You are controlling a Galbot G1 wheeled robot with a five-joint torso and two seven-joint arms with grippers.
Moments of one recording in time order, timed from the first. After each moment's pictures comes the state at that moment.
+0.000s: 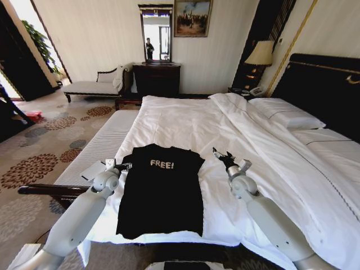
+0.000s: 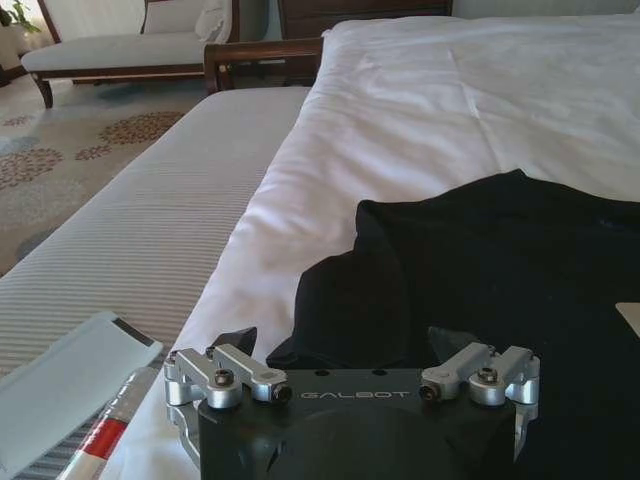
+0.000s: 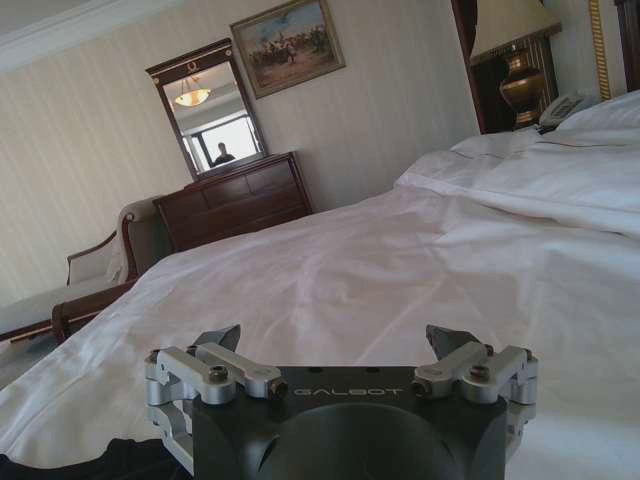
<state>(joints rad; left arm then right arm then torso) 0.85 -0.94 -0.18 -1.66 -0.83 0.58 -0.48 -0.93 0.94 0.21 1.68 0.99 -0.05 0.34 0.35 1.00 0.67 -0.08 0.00</state>
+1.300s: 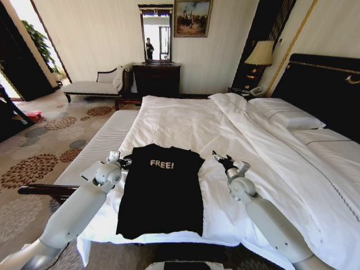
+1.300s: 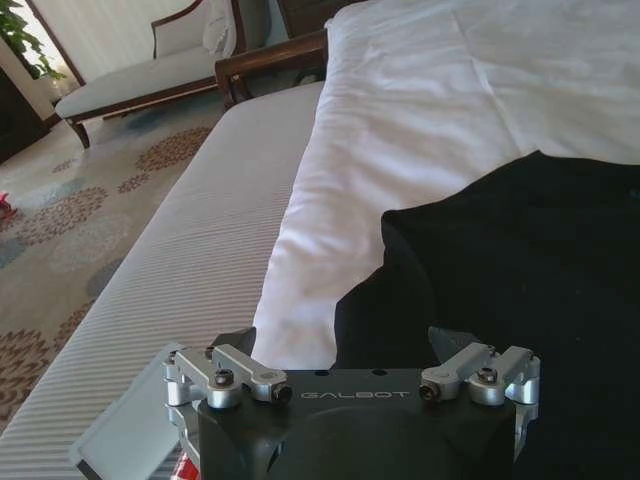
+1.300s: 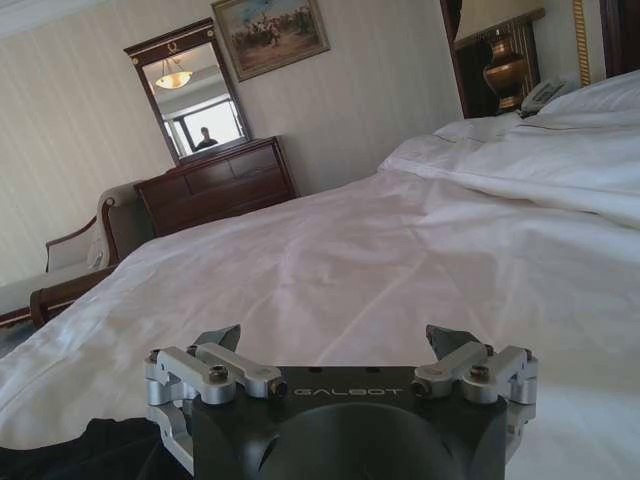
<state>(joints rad) 0.74 -0.84 -0.07 -1.72 -0.87 0.74 -0.63 -0.94 0.94 0.21 1.67 0.99 -0.07 0.37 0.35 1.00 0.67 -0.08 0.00</state>
